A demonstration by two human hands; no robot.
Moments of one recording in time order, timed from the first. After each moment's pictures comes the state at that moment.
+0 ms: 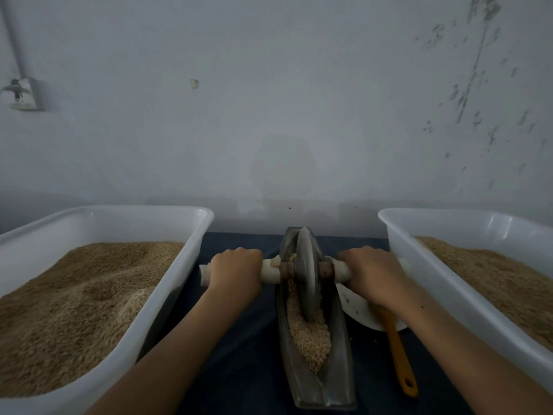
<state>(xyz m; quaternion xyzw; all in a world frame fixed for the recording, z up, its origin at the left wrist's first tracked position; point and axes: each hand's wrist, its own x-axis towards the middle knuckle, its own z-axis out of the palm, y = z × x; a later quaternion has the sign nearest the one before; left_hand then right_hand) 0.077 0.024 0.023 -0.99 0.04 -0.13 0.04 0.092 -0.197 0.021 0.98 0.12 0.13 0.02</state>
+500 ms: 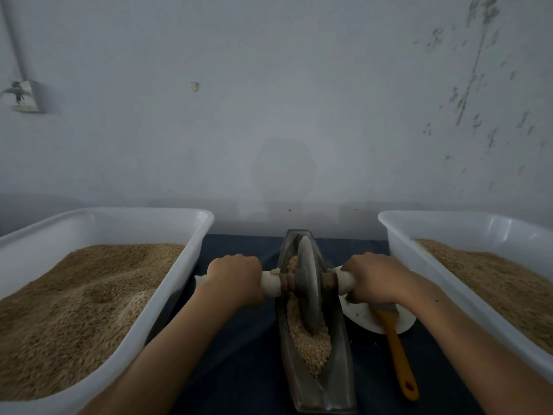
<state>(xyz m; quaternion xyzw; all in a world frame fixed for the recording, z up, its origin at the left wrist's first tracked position) 0.078 0.029 0.029 -1.00 0.06 -0.03 0.05 0.089 -0.199 0.036 0.99 0.13 -0.02 0.04</state>
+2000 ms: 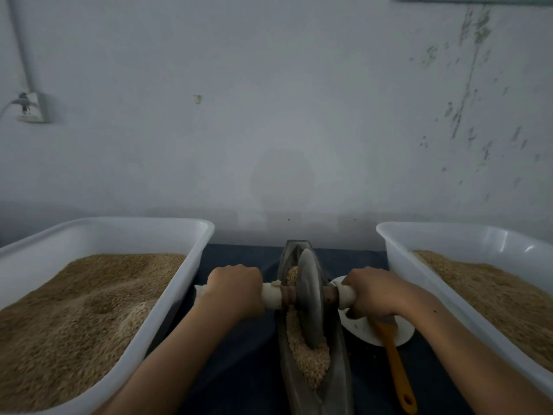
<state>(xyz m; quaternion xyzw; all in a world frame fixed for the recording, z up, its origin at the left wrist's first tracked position) 0.071 0.026 0.035 -0.99 0.07 -0.03 0.07 0.089 -0.202 0.039 0.99 0.12 -0.07 0.01</state>
